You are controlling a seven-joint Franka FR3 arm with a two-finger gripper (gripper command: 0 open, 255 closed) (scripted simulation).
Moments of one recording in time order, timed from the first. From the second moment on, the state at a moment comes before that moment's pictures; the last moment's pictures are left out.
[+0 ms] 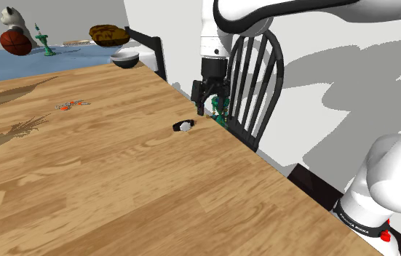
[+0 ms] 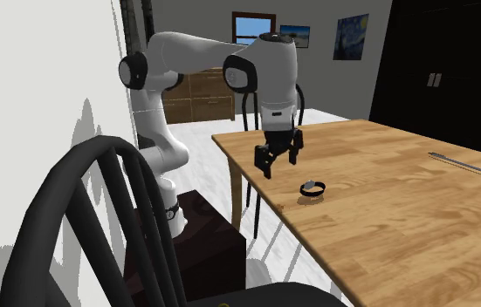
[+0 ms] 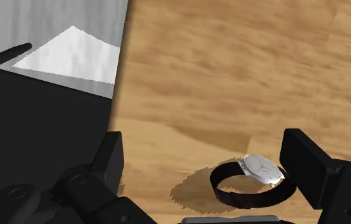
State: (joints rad) arm 0.09 -0.17 0.20 -1.91 0.26 1.71 0.26
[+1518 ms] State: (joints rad) arm 0.16 0.17 0.27 -1.59 0.23 1.75 0.38
